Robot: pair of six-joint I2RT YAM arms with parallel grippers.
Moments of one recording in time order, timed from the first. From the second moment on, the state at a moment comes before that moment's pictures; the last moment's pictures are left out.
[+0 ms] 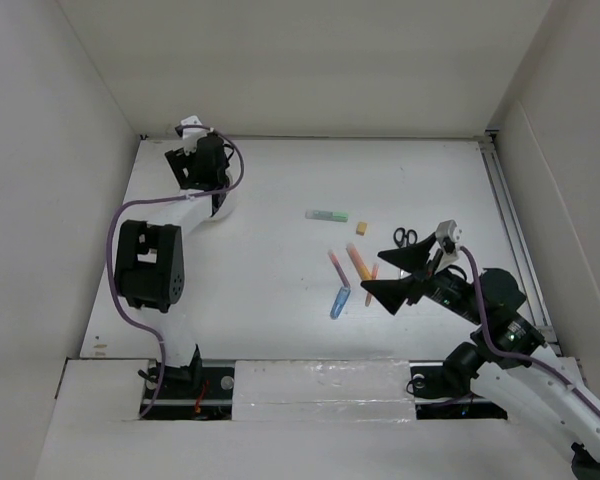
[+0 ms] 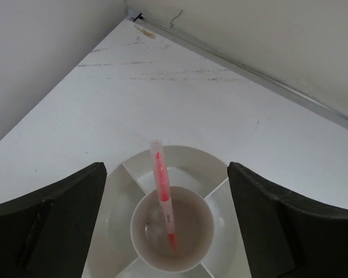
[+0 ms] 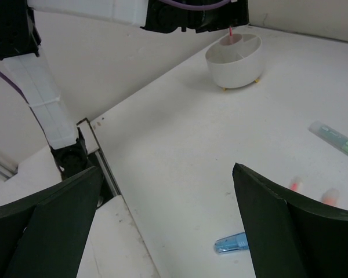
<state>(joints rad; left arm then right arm) -0.17 1.83 1.25 0.23 -0.69 -0.27 0.70 0.42 0.54 0.00 -0.30 0.38</state>
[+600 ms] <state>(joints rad) -0.25 1.49 1.63 -0.14 -0.63 -0.42 0.69 0.82 0.66 -0.03 -0.17 0.29</state>
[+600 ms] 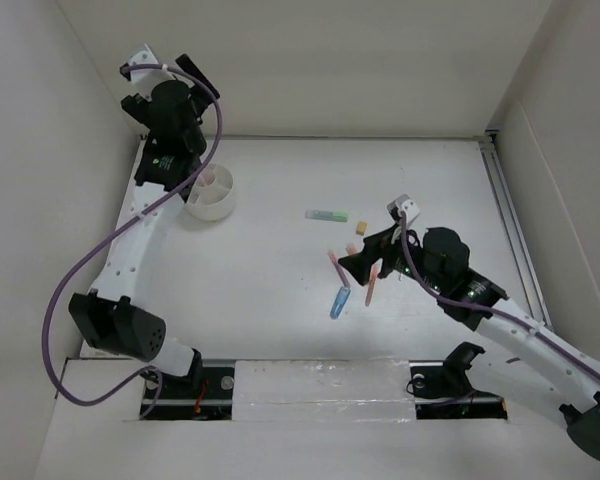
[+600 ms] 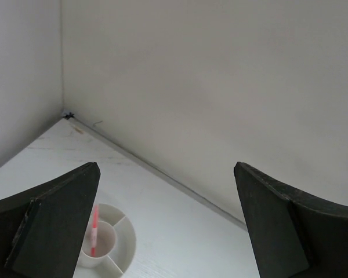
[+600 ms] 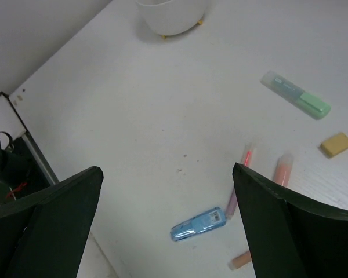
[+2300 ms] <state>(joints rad) -0.24 0.65 0.89 -0.58 -0.21 -0.57 0.72 1.57 0.95 -0.24 0.06 0.16</state>
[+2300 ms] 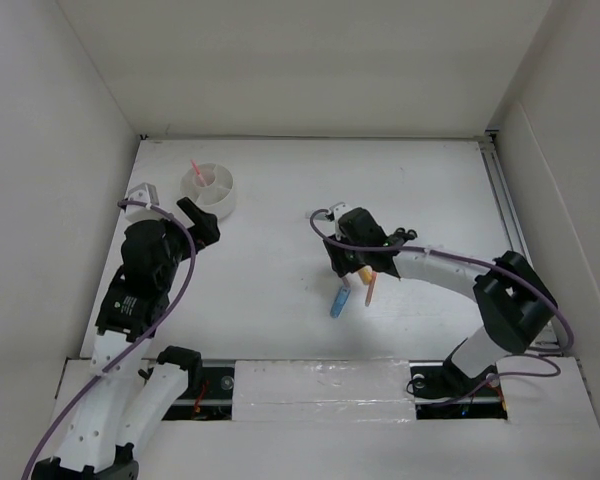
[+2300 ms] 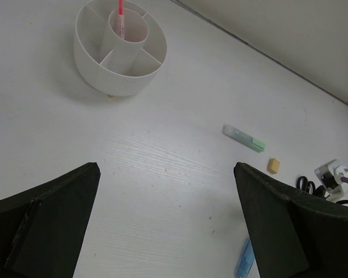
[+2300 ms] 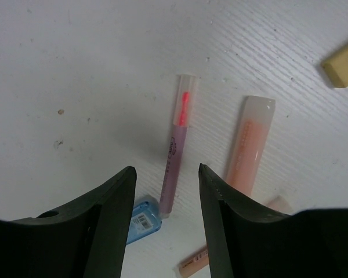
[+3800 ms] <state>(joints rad) -0.24 0.65 0.89 -0.47 0.17 -0.53 0.92 1.73 1.30 0.04 -0.17 0.25</state>
